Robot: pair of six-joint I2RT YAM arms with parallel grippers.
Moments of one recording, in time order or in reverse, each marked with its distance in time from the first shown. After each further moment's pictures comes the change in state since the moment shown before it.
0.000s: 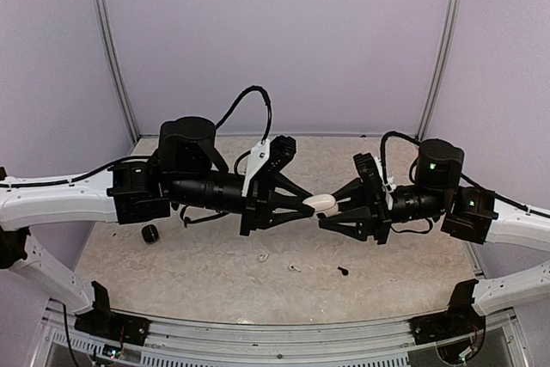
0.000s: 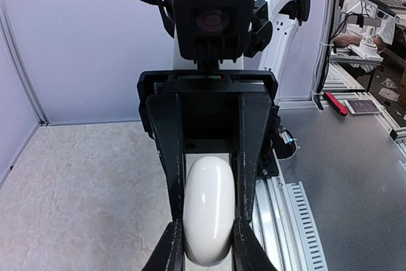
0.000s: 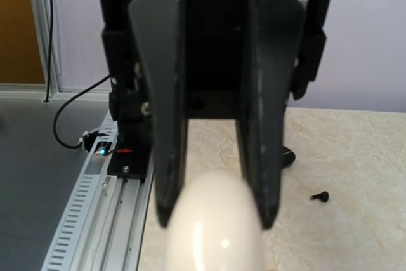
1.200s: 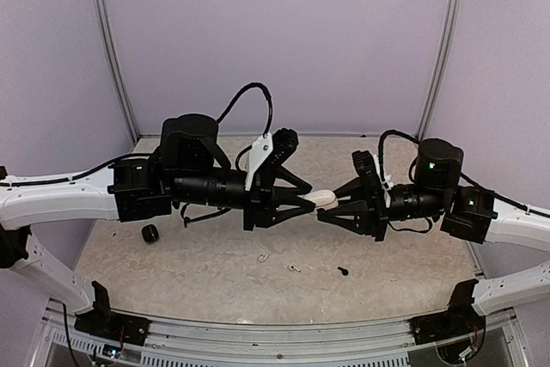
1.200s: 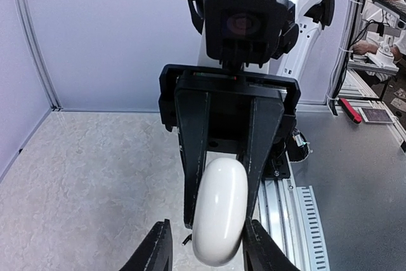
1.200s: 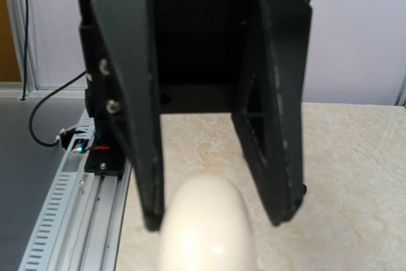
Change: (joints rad) left arm 0.002 0.013 0.026 -0.030 -0.074 -0.041; right arm -0.005 0.005 0.000 -0.001 0.049 -0.012
